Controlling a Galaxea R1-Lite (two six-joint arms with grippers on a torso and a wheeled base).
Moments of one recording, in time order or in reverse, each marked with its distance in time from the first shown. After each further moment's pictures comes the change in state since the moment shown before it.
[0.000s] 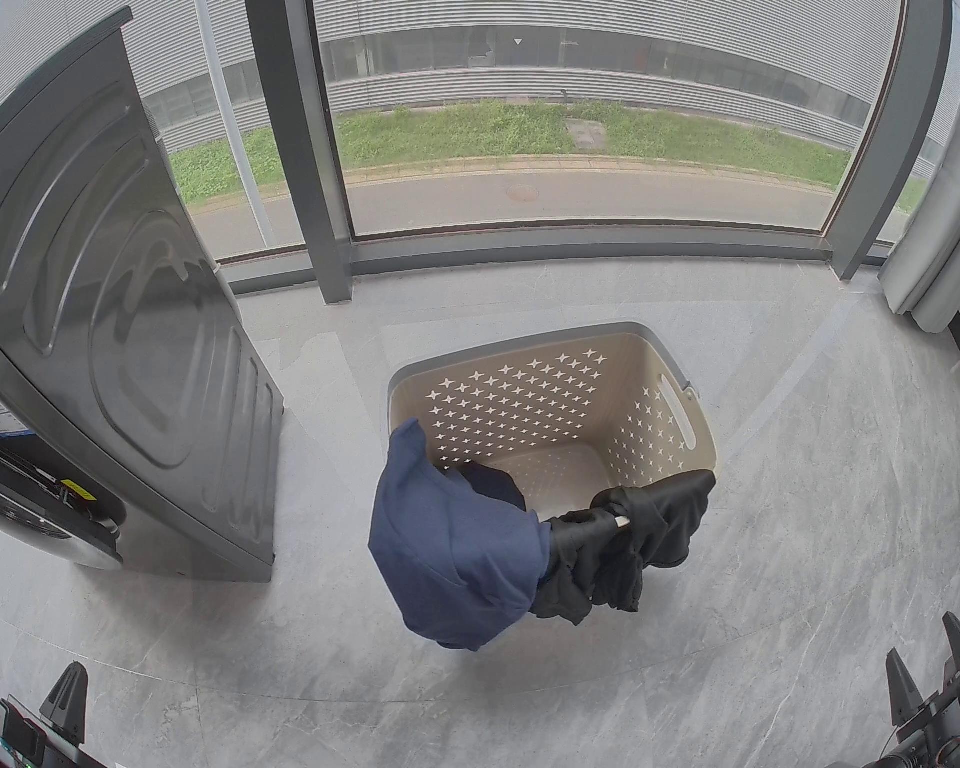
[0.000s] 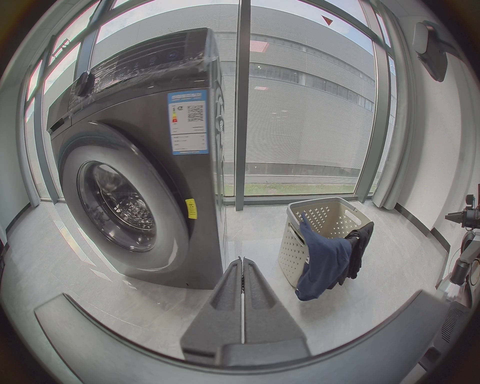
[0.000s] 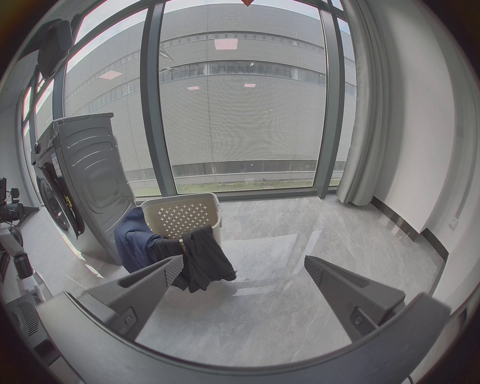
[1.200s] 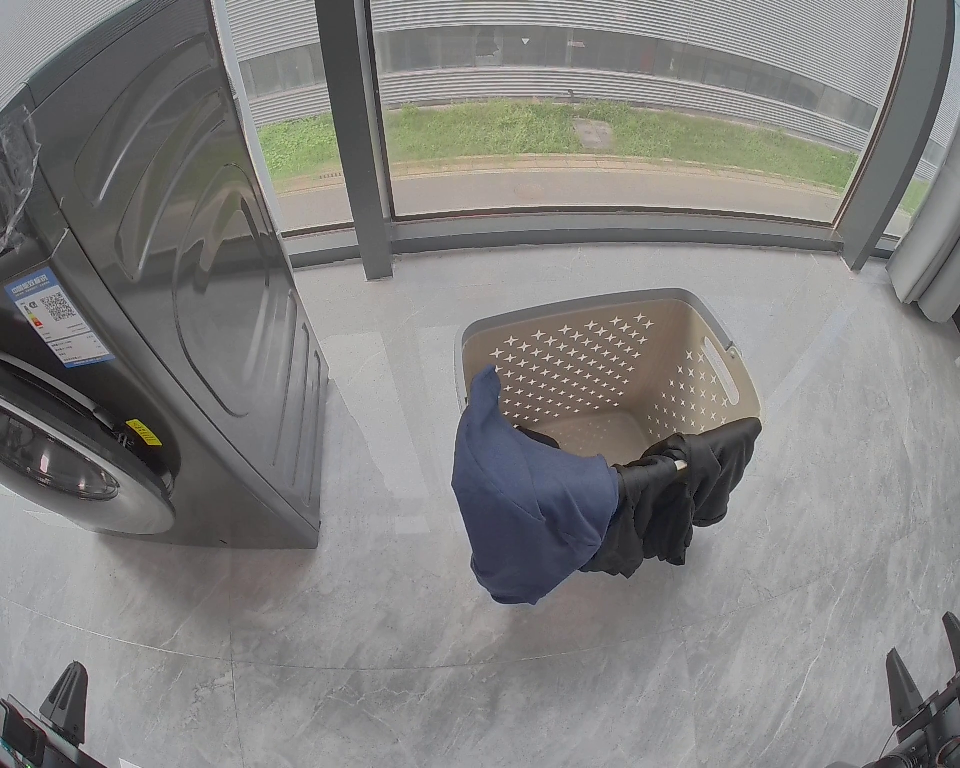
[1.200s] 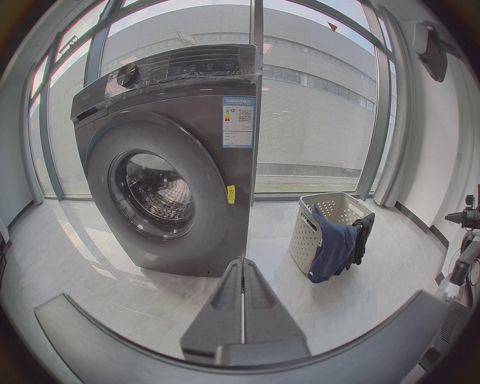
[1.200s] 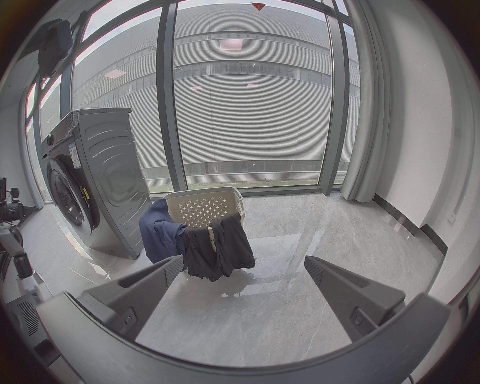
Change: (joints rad) left arm 0.000 0.000 0.000 0.000 0.000 -0.001; right arm 0.000 0.000 0.000 0.000 0.000 0.000
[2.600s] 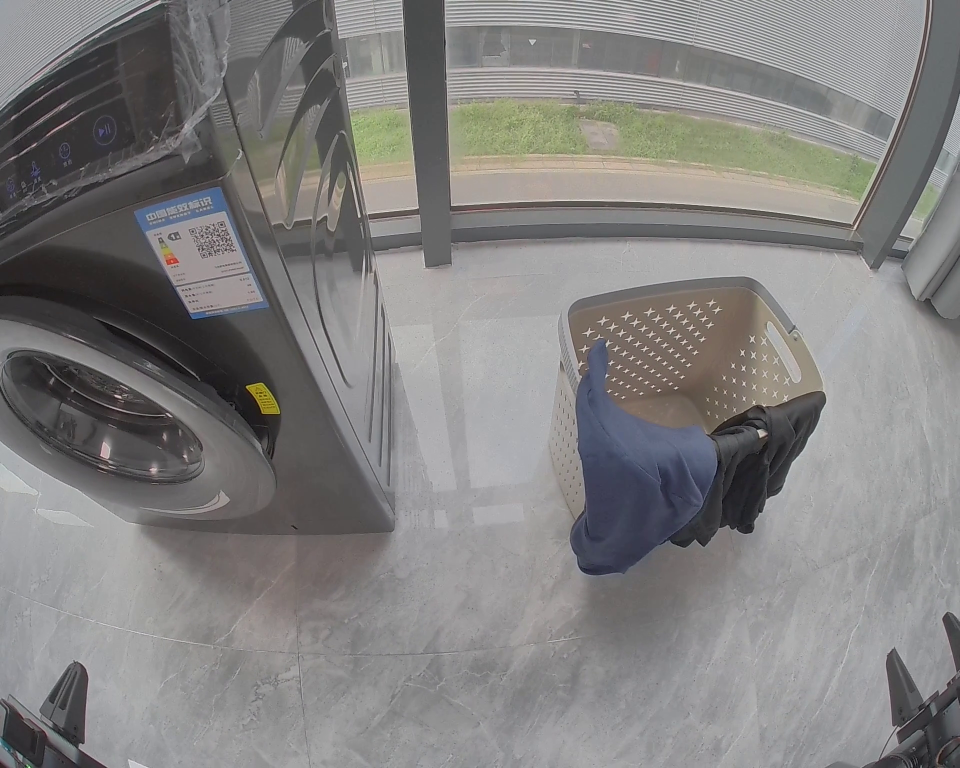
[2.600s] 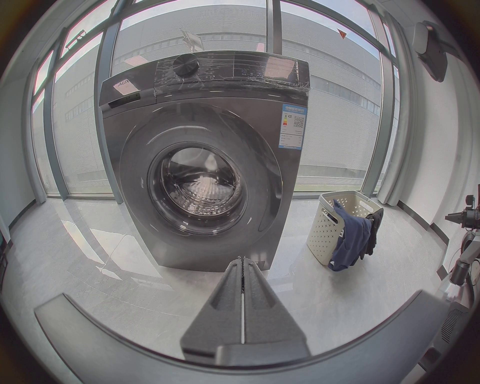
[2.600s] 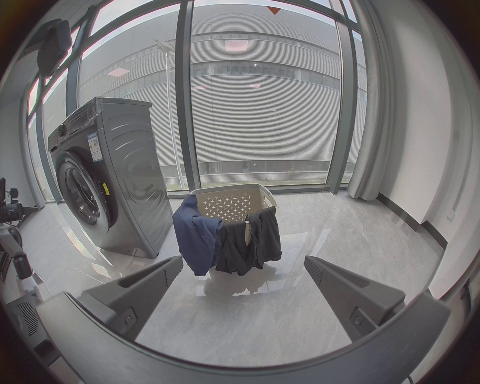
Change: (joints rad) left arm 0.000 0.000 0.000 0.000 0.000 0.000; right arm 0.000 0.000 0.000 0.000 -0.001 0.001
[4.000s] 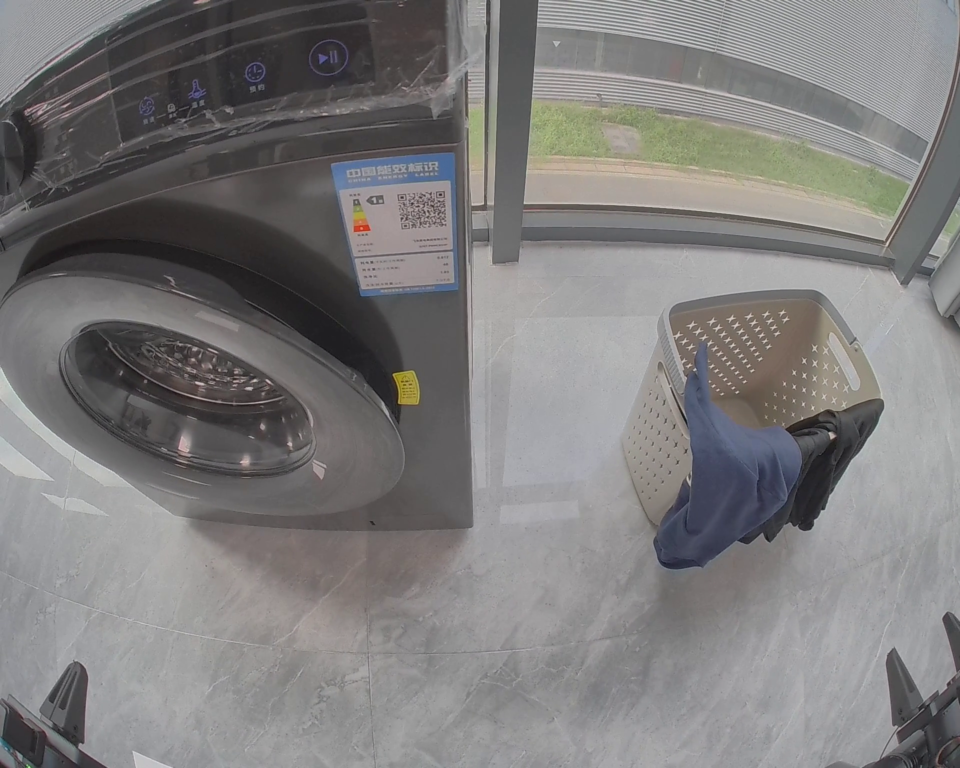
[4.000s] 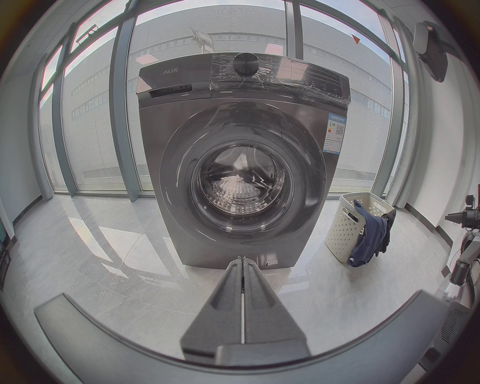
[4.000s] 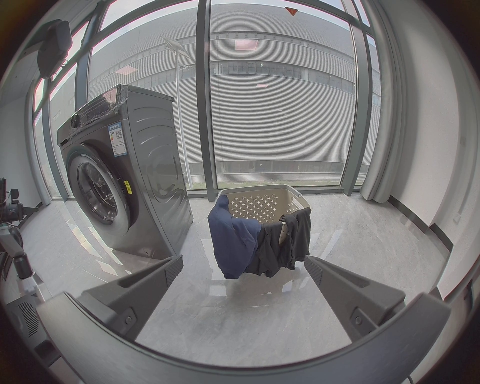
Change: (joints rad) left arm 0.000 0.000 0.000 0.000 0.000 0.000; right arm 0.000 0.000 0.000 -0.001 0.001 0.002
